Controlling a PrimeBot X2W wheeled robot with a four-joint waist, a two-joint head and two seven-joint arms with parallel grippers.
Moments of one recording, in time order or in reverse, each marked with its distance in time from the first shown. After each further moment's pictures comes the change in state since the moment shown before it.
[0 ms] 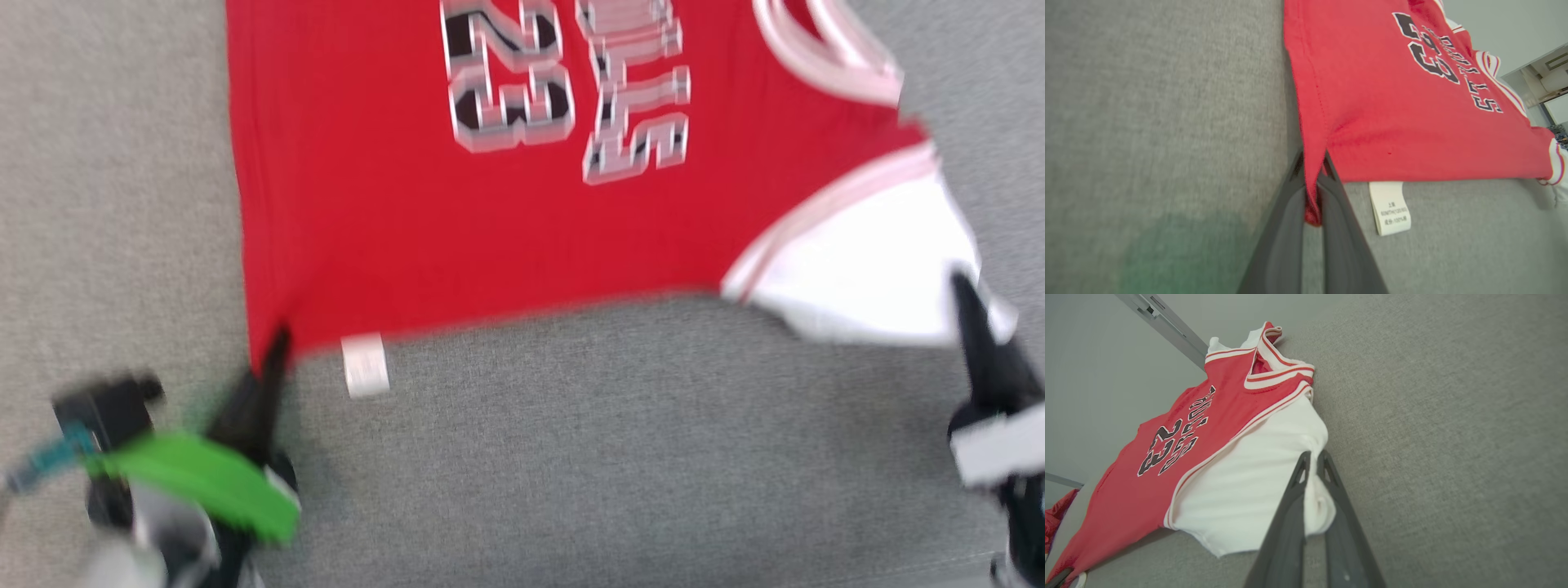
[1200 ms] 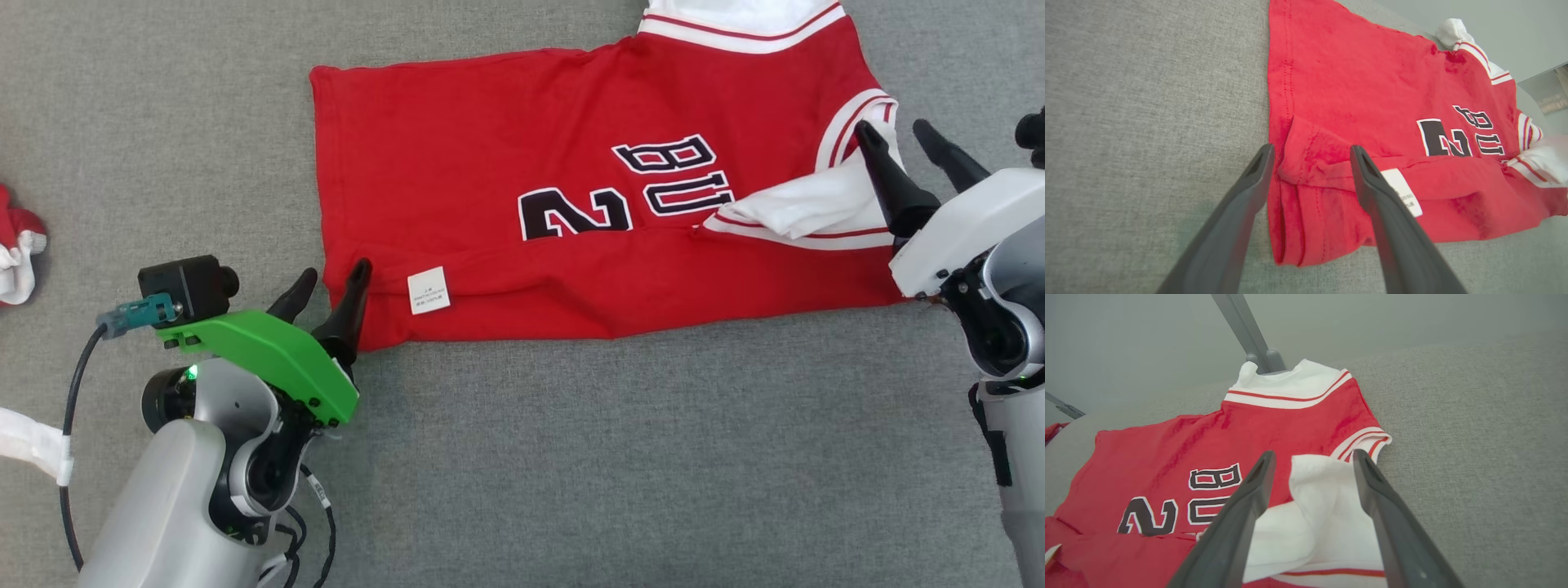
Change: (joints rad) left arm -0.213 -0.094 -0.113 0.133 0.022 0.137 0.184; right arm -0.442 -0.087 0.167 0.292 -0.240 -0.002 0.219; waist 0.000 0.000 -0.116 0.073
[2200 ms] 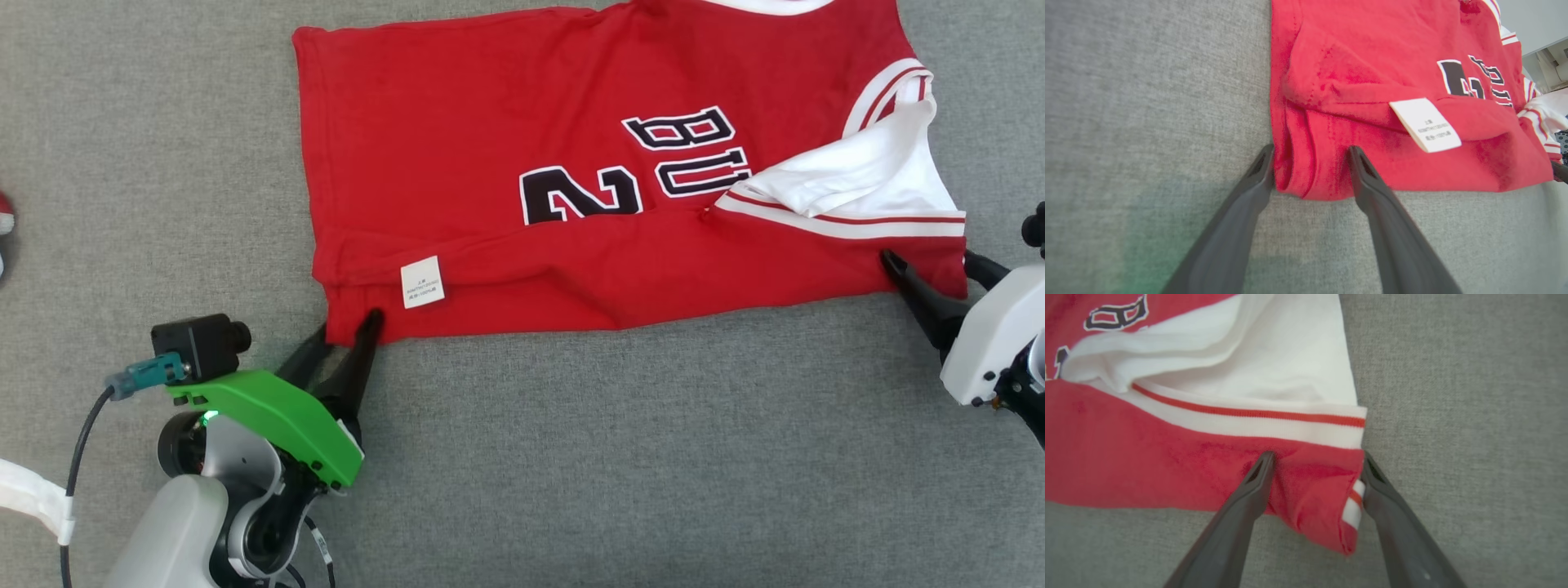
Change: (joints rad) left arm 0.124 0.018 -0.023 -0.038 -0.032 -0.080 -0.045; right arm 0.228 -0.230 0.080 -0.110 0.106 -0.002 0.140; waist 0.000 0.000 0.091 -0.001
